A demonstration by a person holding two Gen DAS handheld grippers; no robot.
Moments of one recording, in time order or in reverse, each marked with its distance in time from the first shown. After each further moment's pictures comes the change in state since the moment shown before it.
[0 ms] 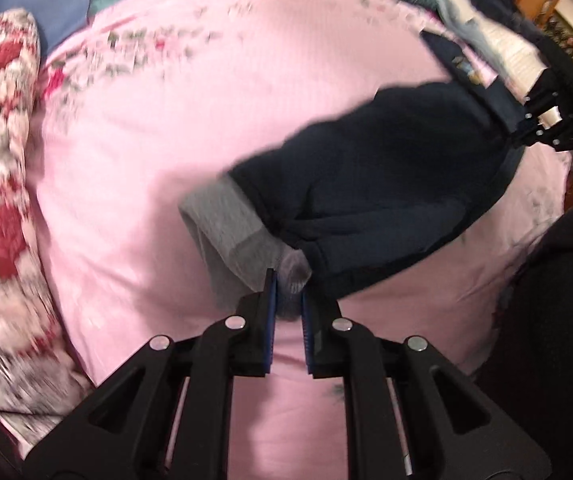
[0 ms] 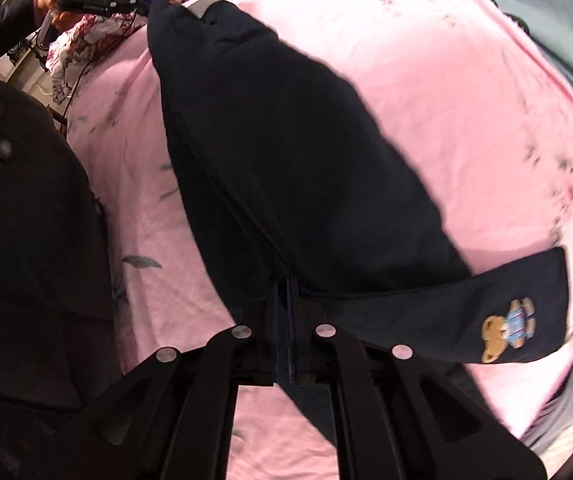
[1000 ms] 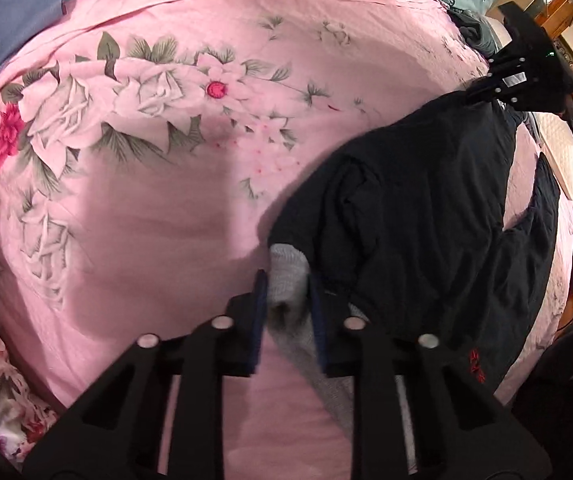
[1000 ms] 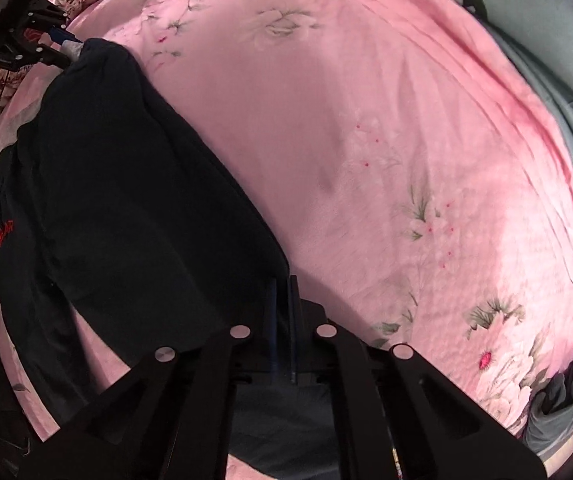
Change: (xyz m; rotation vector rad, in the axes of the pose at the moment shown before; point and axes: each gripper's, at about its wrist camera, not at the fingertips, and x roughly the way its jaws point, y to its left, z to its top) left arm 0.082 0.148 0.171 -0.032 0.041 -0.153; right arm 0.048 -0.228 0.176 0.074 0.079 -0.127
